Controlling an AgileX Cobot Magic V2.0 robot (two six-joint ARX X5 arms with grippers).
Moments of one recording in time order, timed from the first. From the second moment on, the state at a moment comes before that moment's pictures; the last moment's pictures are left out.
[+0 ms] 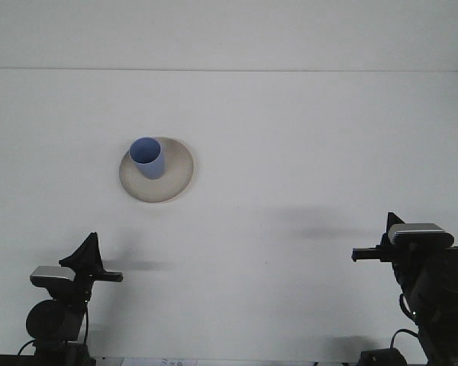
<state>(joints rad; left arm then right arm) -0.08 0.00 0.03 0.10 -0.01 -0.10 0.10 0.56 0.83 -0.59 0.08 0.02</state>
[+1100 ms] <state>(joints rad) -0.08 0.00 0.03 0.10 -0.01 -0.10 0.09 0.00 0.13 0.03 0.08 0.02</state>
